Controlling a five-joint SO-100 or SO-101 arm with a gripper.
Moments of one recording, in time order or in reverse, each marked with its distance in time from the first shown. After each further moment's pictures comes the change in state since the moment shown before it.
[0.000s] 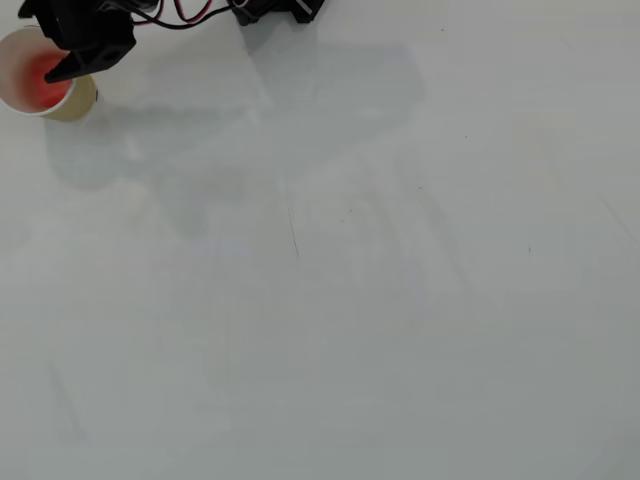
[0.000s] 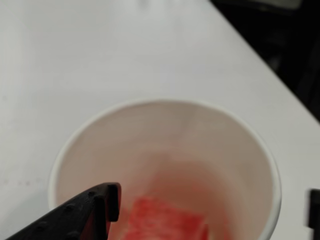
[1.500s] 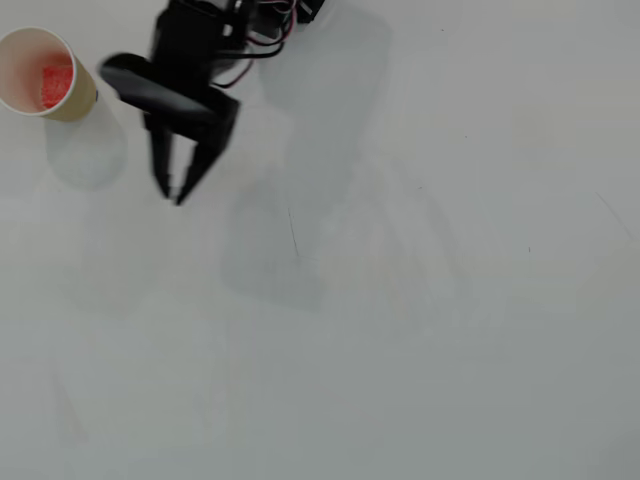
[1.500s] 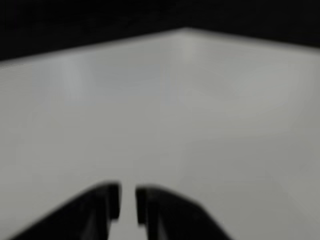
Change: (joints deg) arm -45.3 8.7 6.9 -5.9 0.0
